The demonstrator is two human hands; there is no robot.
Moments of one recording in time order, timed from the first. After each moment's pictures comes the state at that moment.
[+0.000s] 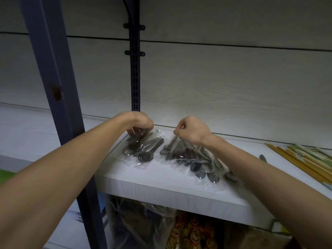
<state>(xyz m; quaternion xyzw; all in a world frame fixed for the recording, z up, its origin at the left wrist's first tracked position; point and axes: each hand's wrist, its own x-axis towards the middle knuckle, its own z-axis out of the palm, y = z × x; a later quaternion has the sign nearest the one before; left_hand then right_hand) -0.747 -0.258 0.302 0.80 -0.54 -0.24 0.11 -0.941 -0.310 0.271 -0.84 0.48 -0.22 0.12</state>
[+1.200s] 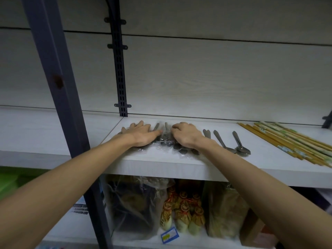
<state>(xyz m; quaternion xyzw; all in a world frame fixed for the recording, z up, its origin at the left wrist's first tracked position) -0.791 -0.211 0.231 0.76 -0.65 -0.08 0.06 -0.977 -0.254 0.229 -0.79 0.56 -0.18 0.17</state>
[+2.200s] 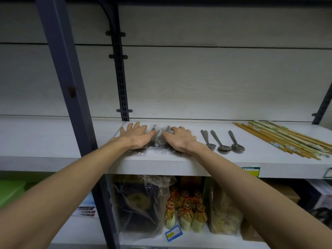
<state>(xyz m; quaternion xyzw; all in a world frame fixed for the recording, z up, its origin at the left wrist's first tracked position) -0.783 -0.185 0.241 0.75 -0.65 -0.05 0.07 -0.964 -0.215 0.235 -0.78 0.59 -0.15 0.16</state>
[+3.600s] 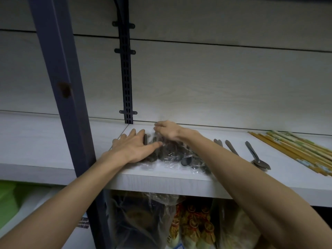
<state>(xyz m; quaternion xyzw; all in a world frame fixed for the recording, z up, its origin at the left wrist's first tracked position) -0.765 -0.183 0.235 0.78 -0.62 -0.05 0.07 -0.893 -0.313 0.242 -0.85 0.45 -0.13 0.23</state>
